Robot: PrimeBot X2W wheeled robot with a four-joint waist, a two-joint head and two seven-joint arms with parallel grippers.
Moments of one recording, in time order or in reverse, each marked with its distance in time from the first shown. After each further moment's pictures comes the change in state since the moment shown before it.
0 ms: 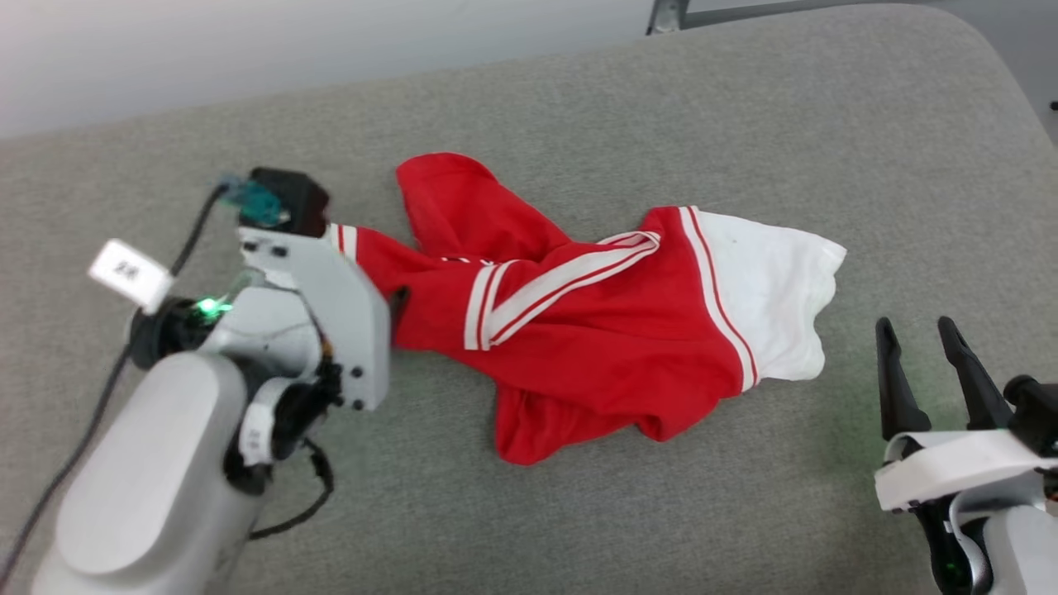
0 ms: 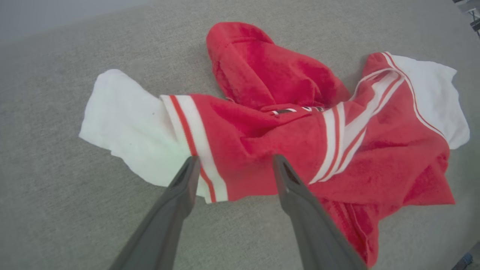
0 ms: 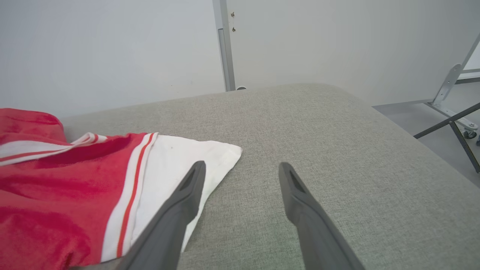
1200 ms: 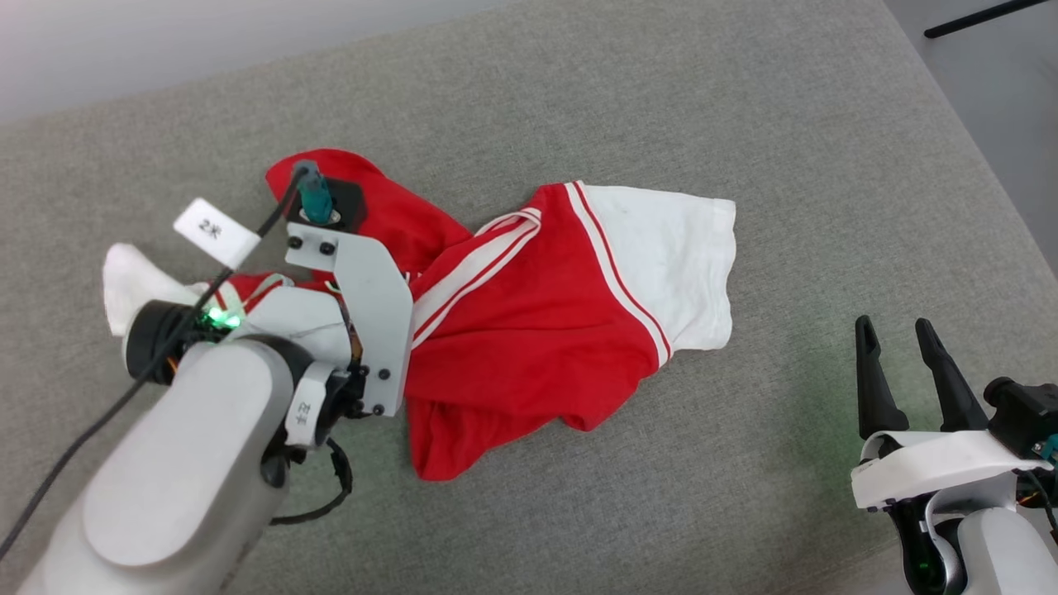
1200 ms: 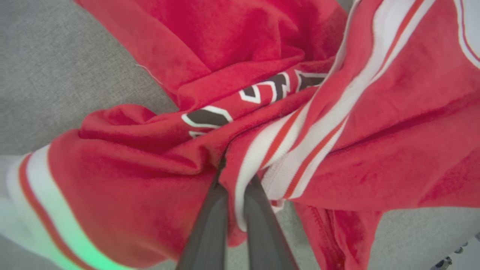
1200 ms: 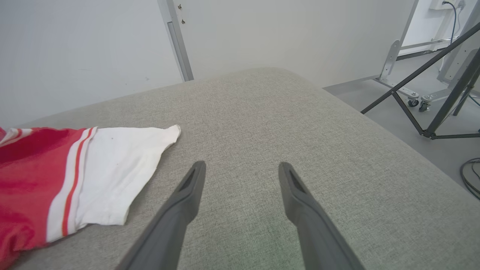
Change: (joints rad) left arm -0.094 0.026 -0.139 -0.020 0.137 0.165 0.354; right arm -0.008 0.073 -0.021 0.004 0.007 0.000 0.000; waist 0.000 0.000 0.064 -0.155
